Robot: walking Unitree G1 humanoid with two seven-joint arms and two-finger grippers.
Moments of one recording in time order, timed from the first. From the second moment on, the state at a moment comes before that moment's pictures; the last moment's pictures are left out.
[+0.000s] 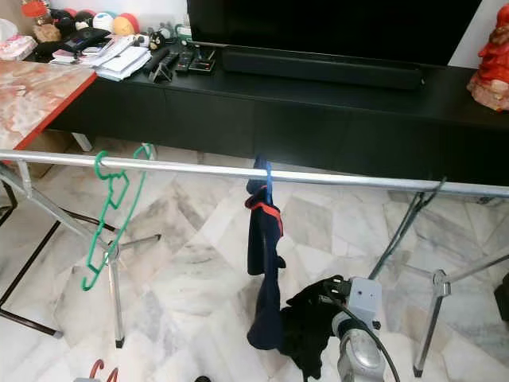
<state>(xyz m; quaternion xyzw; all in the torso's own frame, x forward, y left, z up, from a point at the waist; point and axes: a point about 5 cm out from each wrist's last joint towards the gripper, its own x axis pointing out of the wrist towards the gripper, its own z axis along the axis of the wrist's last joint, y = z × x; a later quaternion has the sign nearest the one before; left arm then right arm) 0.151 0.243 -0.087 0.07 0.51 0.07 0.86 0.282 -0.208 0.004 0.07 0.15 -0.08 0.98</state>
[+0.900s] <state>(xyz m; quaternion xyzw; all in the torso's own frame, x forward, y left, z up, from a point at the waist) 0.140 0.246 -0.091 0.07 0.51 0.07 0.85 0.286 -0.210 0.008 0.07 0.14 -0.09 0.98</state>
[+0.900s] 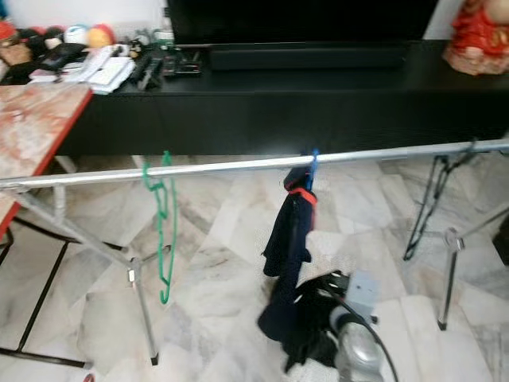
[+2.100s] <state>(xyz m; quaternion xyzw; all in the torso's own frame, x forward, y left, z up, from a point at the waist) 0.149 0.239 -0.089 0.06 0.51 0.07 0.86 0.292 -0.204 0.011 0.07 0.14 -0.08 0.98</state>
